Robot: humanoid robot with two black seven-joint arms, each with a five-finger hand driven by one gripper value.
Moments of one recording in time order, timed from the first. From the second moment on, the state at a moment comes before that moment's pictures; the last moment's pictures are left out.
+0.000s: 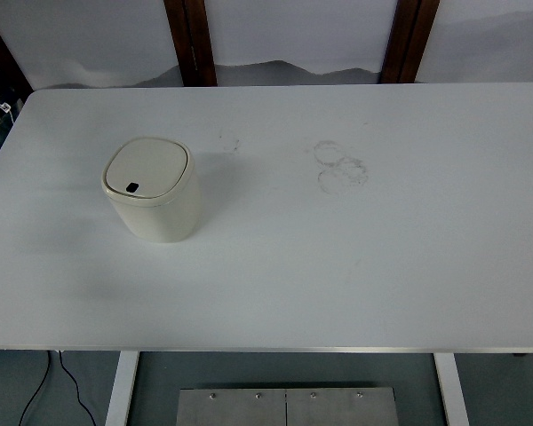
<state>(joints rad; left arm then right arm) -0.82 0.59 -0.66 -0.43 -0.32 -0.53 -0.09 0.02 0.00 0.22 0.16 -0.38 -0.02 -0.06</state>
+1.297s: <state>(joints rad) -0.81 0.54 -0.65 -0.44 -0.30 -0.50 -0.08 0.02 0.00 0.22 0.16 -0.38 -0.02 -0.06</state>
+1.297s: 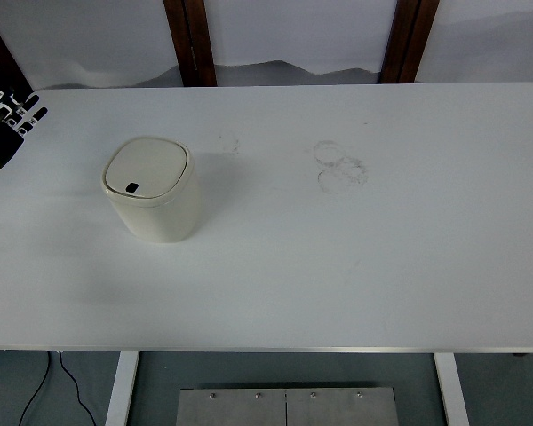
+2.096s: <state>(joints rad) -0.83 0.86 -0.60 -1.14 -0.28 -0.13 -0.05 0.03 0.00 0.22 0.16 -0.38 -0.02 -0.06</state>
